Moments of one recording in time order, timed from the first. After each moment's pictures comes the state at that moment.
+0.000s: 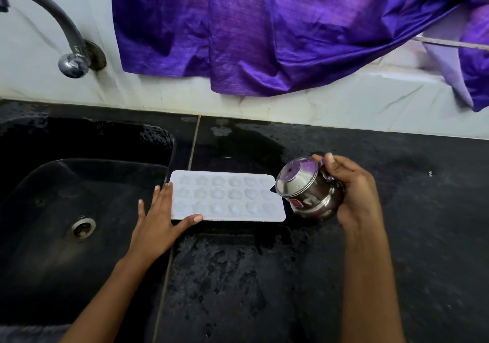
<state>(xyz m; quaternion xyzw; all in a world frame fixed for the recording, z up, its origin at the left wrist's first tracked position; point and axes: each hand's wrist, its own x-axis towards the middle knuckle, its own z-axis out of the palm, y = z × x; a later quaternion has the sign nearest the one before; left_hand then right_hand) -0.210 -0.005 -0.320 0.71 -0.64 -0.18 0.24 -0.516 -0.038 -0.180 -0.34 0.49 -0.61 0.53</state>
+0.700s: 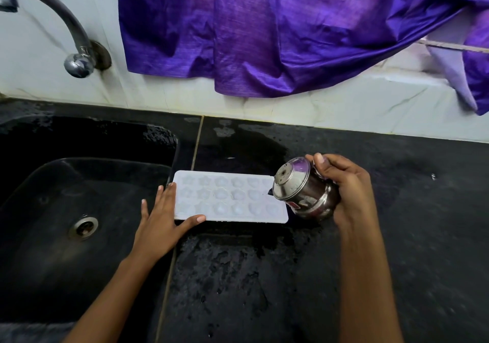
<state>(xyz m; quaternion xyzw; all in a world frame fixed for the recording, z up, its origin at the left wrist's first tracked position) -0.210 -0.005 -0.322 0.71 -0.64 -0.18 0.24 -0.496 -0.033 -0.171 -0.37 0.51 -0.59 0.50</state>
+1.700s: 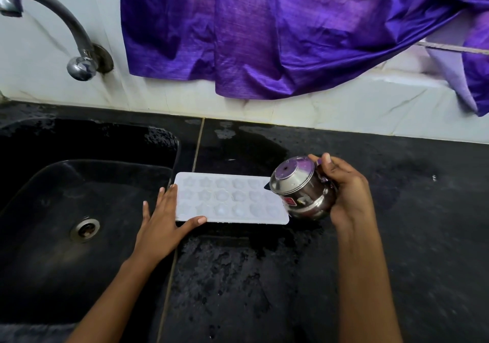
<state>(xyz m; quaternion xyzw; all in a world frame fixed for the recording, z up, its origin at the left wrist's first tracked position) -0.210 -0.004 -0.323 0.70 -0.64 -0.19 0.25 -0.498 -0.036 -0.175 -0.31 0.47 -0.61 0.55</state>
